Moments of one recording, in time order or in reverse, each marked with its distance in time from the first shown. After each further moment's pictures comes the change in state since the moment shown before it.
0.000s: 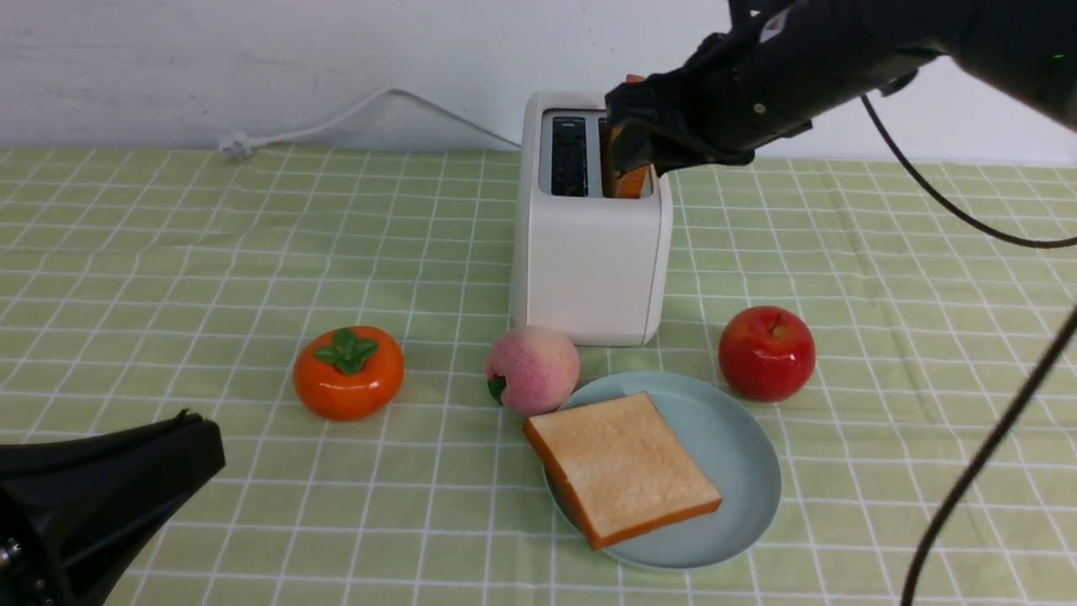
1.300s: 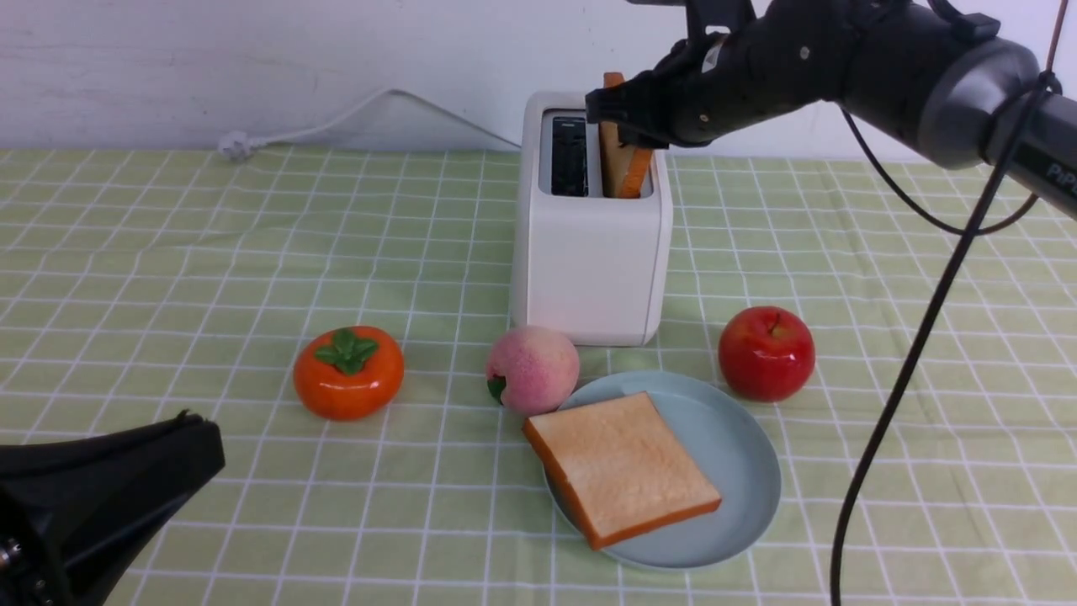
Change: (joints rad) right arm -0.001 0.163 -0.114 -0.225 -0.203 0.104; left arm 0.000 0.000 0.000 0.000 0.001 0.000
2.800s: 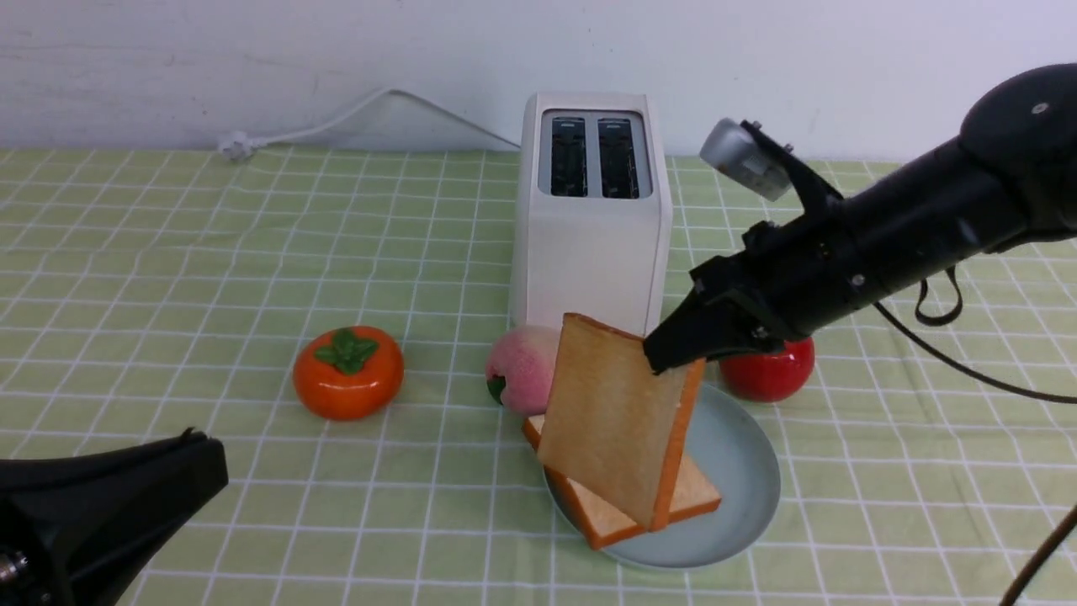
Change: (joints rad) right arm -0.155 -0.312 0.639 0.828 0.440 -0.723; left arm 0.000 0.000 0.000 -0.012 0.035 0.001
